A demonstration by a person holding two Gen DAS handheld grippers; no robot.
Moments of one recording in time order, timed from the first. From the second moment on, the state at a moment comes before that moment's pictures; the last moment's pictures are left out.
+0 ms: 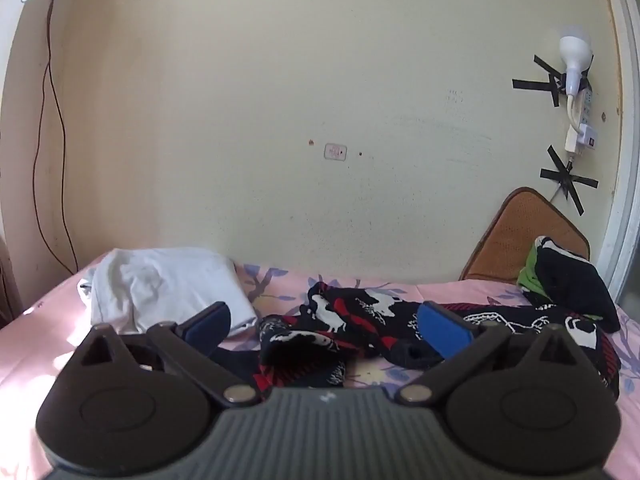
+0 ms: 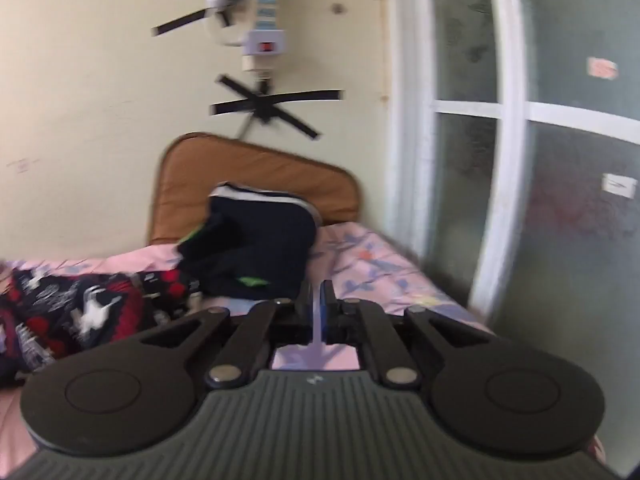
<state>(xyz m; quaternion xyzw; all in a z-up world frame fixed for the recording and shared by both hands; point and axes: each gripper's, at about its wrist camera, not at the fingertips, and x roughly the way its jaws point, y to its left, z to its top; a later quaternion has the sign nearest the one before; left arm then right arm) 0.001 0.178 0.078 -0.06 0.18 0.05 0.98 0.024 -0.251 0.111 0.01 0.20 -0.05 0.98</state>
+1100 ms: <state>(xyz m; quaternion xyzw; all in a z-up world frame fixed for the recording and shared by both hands) 0.036 0.169 0.078 0.01 0.24 0.02 0.97 -0.051 -0.157 0.109 -0.13 0.23 0.28 0.92</state>
